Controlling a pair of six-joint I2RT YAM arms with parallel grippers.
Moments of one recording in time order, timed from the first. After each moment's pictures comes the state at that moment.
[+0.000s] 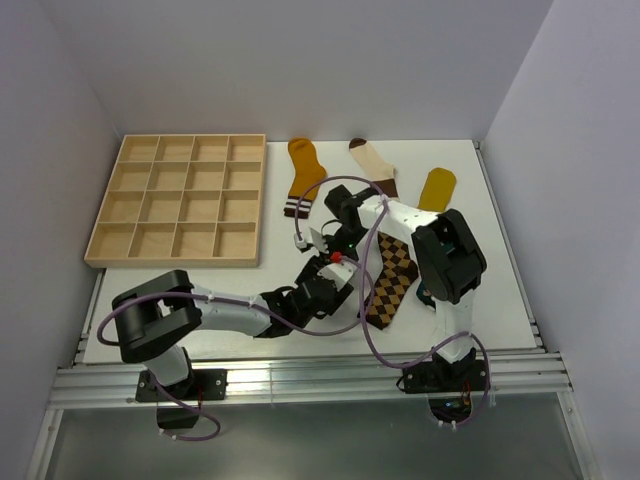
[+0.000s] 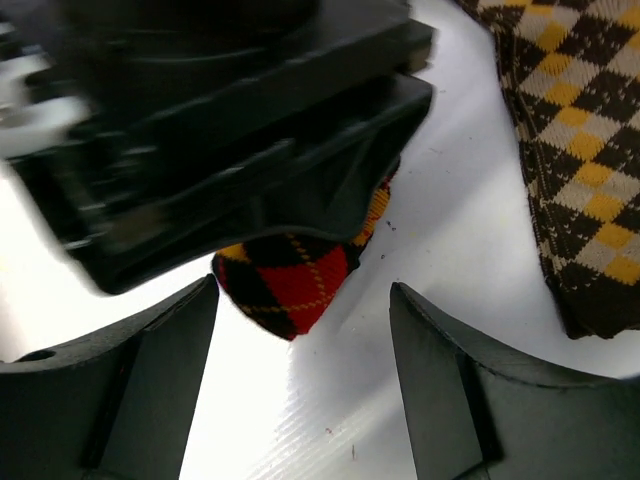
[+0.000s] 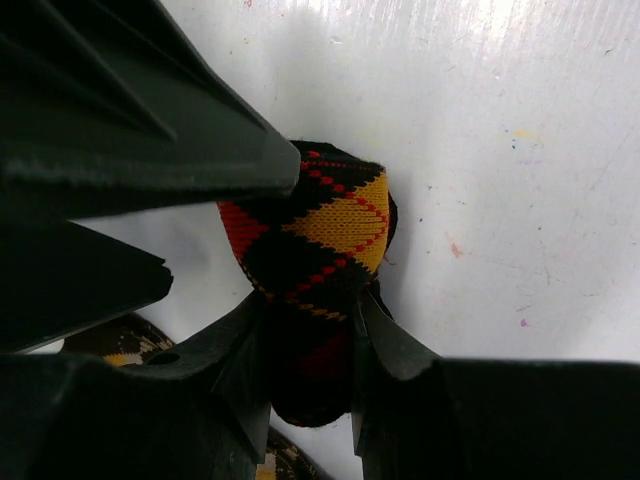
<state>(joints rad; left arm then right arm) -1.19 1.64 0.71 0.41 -0.54 -0.10 0.57 1.95 1.37 -0.93 -0.53 -1.08</state>
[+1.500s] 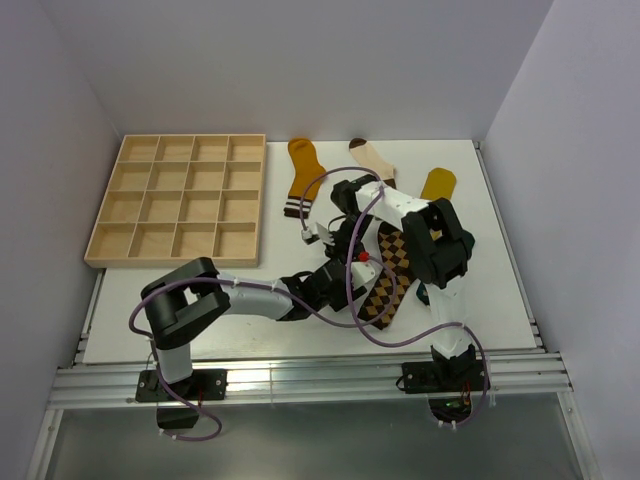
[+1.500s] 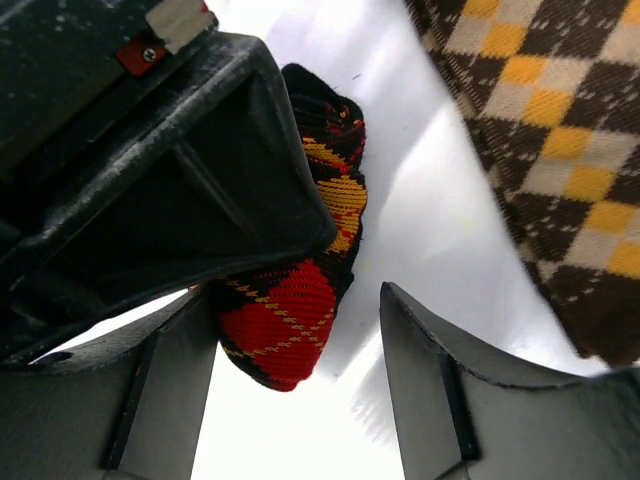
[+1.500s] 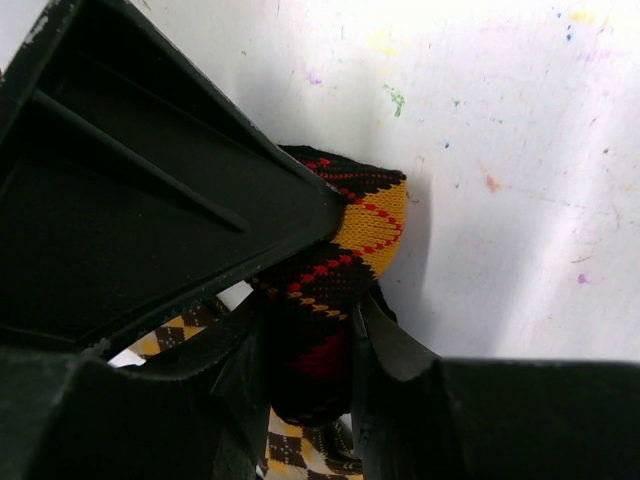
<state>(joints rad) -1.13 1.83 0.92 0.24 -0.32 0.13 0.51 2.12 1.58 -1.22 -0.54 -1.12</state>
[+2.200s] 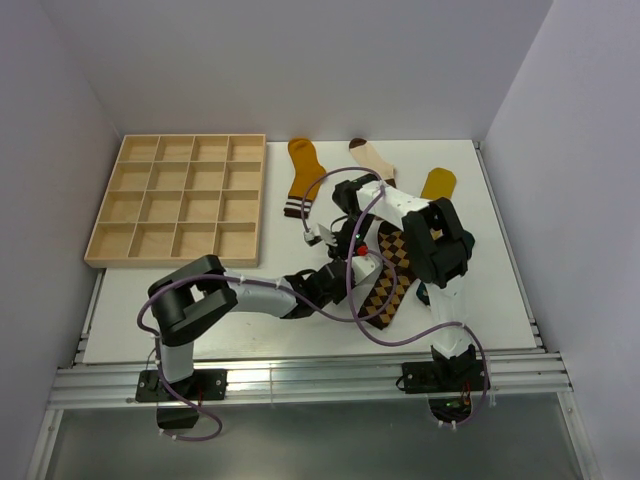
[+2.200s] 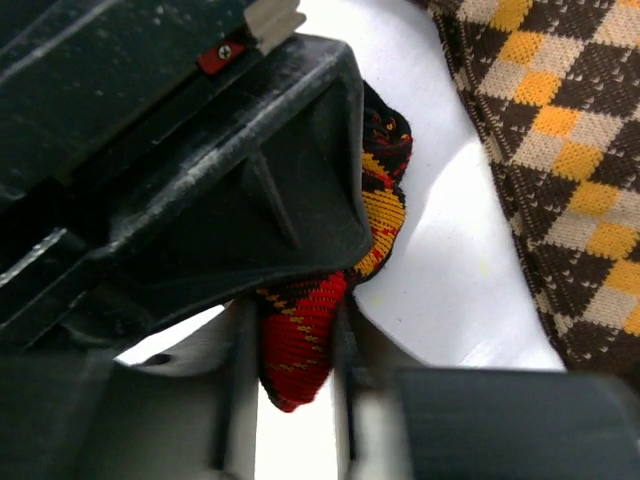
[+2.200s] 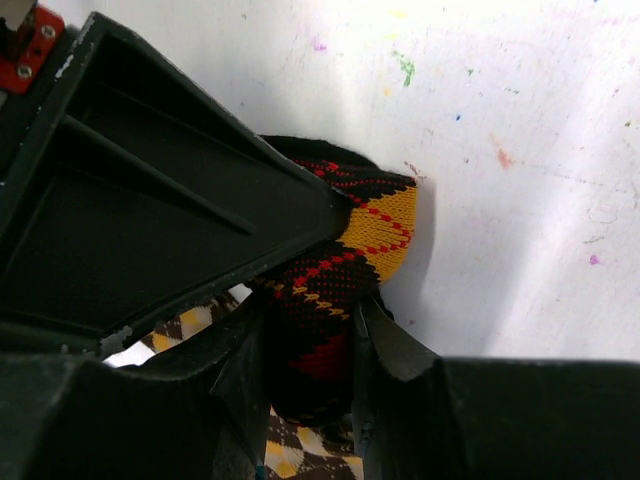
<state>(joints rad) -1.12 1.87 0.95 0.28 -0.35 0.06 0.50 2.13 1.58 -1.25 -0.52 -1.15</state>
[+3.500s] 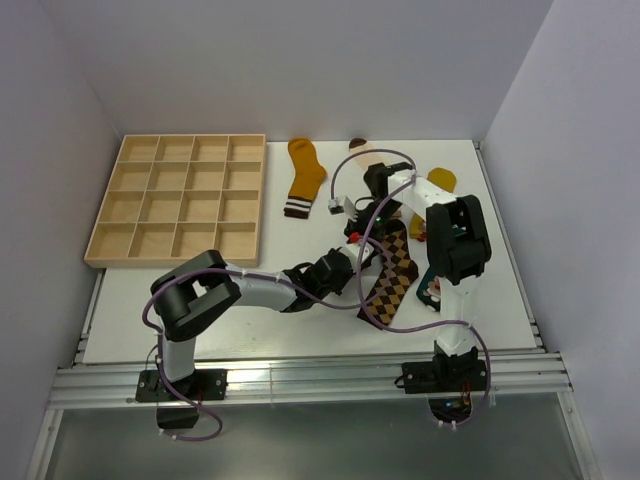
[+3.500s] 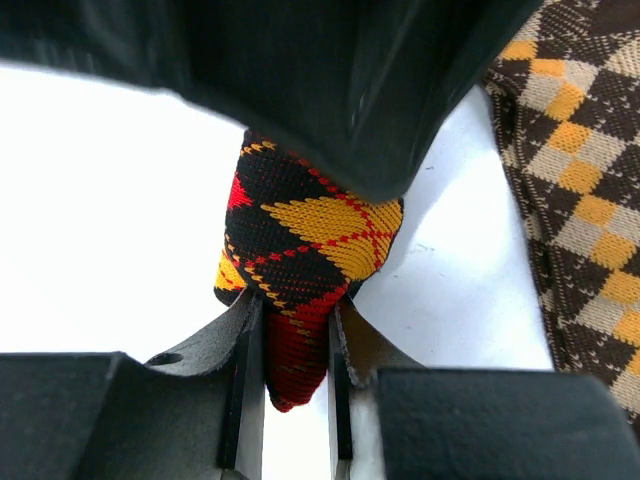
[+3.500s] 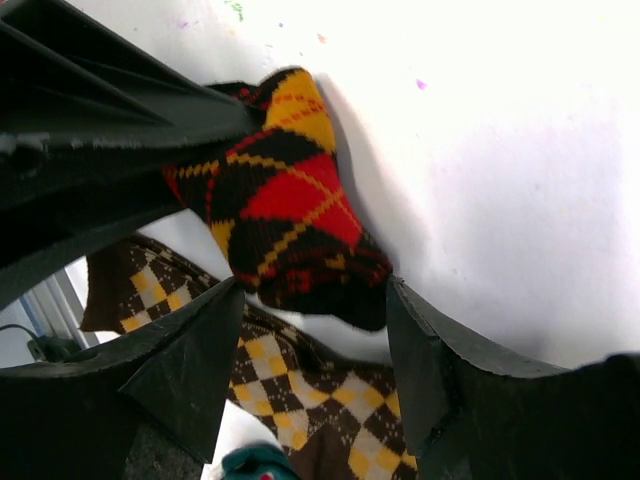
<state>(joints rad) -1.07 1.90 0.96 0.34 -0.34 -0.05 0.31 2.08 1.57 -1.17 -0.60 -0.96</state>
